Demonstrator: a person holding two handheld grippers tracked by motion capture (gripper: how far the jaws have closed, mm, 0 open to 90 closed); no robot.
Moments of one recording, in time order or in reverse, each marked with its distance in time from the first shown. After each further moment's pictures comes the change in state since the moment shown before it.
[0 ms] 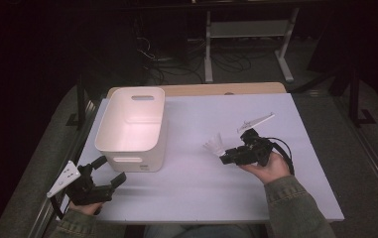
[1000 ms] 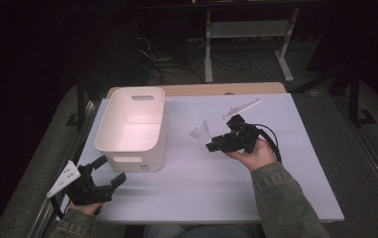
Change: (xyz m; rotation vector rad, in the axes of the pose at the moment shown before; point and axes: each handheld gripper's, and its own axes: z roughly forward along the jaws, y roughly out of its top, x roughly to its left) left arm 0.000 0.000 0.000 -0.003 -0.005 0.006; right arm 0.013 0.046 0.008 -0.042 0.026 -0.050
